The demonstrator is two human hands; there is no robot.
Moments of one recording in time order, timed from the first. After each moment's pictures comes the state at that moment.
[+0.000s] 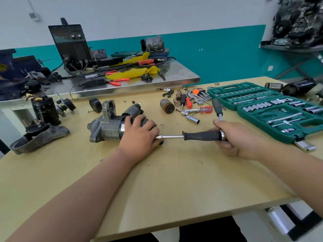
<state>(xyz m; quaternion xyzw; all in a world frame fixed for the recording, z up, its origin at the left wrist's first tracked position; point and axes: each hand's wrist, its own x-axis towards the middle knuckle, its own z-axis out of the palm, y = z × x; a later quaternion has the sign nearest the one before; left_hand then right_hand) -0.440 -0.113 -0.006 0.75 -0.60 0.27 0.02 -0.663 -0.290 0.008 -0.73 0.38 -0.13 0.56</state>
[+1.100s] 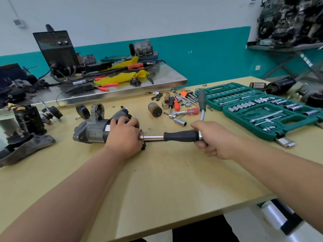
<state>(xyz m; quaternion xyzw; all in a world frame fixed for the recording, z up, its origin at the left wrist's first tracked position) -0.426 -0.137 -0.001 0.82 -0.53 0.20 0.04 -0.651 -0.277 0.022 -0.73 0.34 -0.07 0.60</state>
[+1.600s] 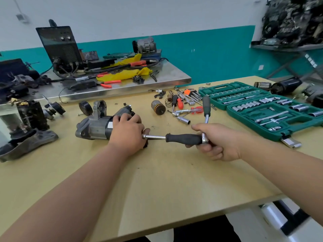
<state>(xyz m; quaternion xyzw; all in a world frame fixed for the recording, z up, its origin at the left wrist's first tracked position) -0.426 -0.140 -0.003 0.83 -0.51 0.21 0.04 -0.649 -0.278 0.017 -0.66 0.38 -0.02 0.64</state>
